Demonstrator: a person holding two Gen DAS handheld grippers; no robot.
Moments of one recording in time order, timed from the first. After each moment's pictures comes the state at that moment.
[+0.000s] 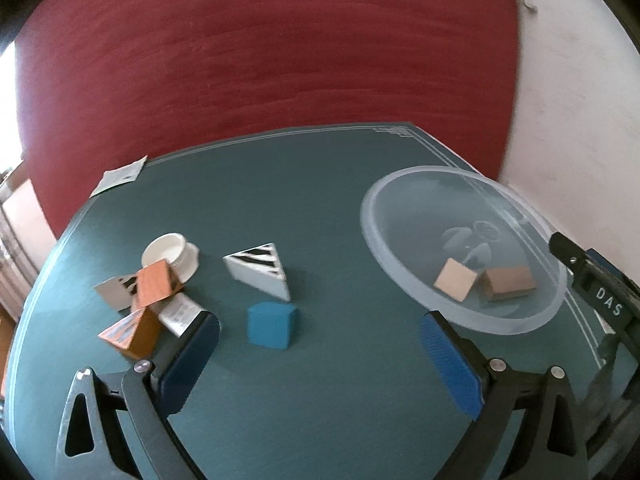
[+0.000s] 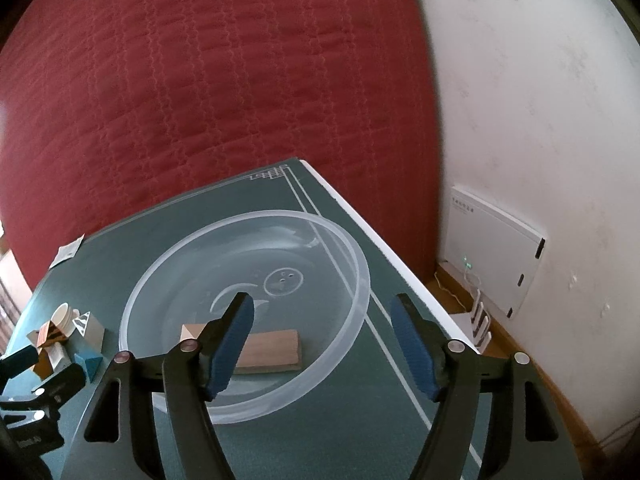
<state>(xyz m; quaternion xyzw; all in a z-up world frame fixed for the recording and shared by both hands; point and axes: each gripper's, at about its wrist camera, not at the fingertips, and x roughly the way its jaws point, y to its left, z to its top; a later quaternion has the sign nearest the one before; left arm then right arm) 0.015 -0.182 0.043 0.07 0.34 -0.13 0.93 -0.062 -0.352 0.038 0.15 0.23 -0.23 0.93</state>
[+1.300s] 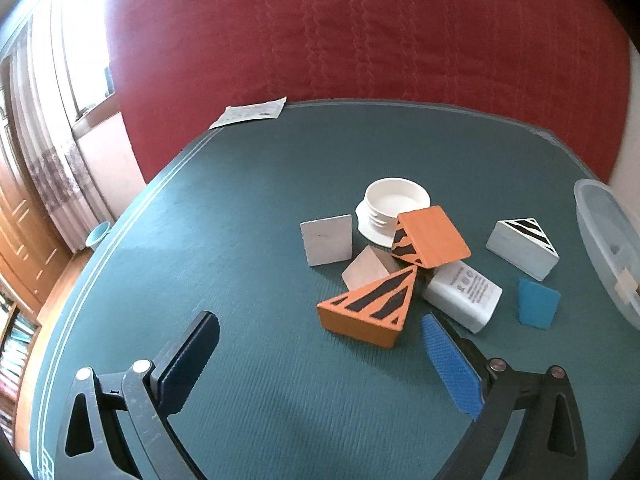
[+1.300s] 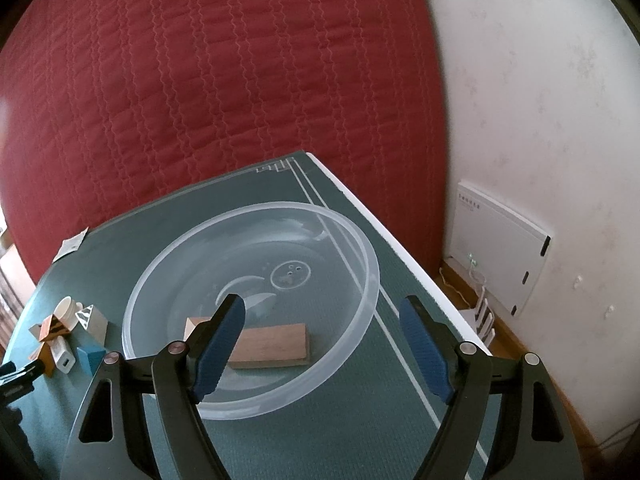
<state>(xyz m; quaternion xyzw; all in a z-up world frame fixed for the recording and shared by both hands) 0.057 -0.038 0.016 0.04 0.38 0.03 0.92 -0.053 -0.350 0.038 0.15 0.25 -0.21 0.93</state>
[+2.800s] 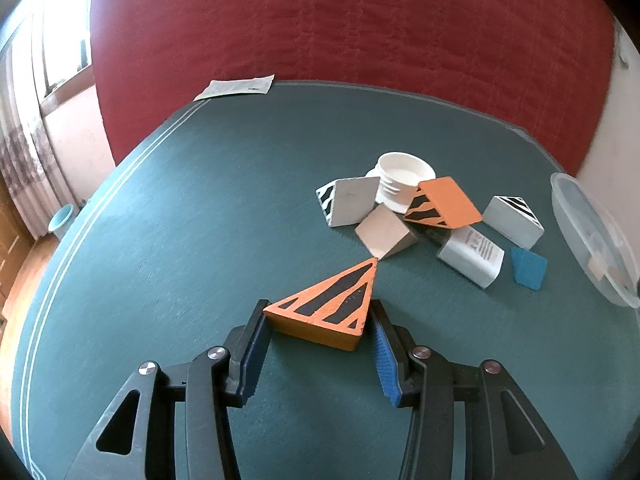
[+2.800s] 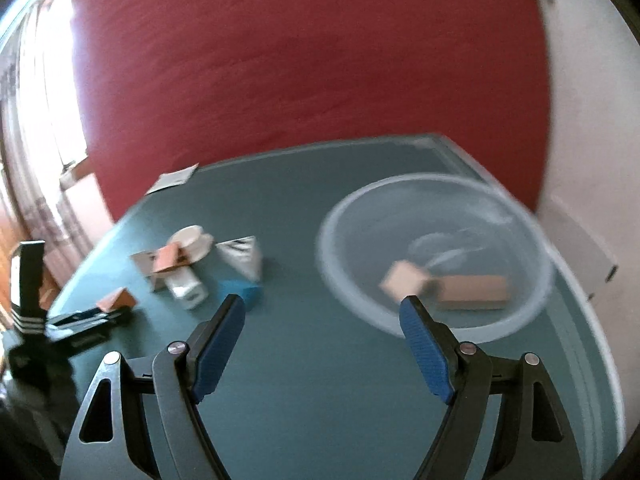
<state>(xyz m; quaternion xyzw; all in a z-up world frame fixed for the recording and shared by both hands) 0.032 0.006 0.013 -0.01 0.41 -0.04 0.91 -0.045 -0.218 0.054 0.11 0.29 -0.04 0.95</state>
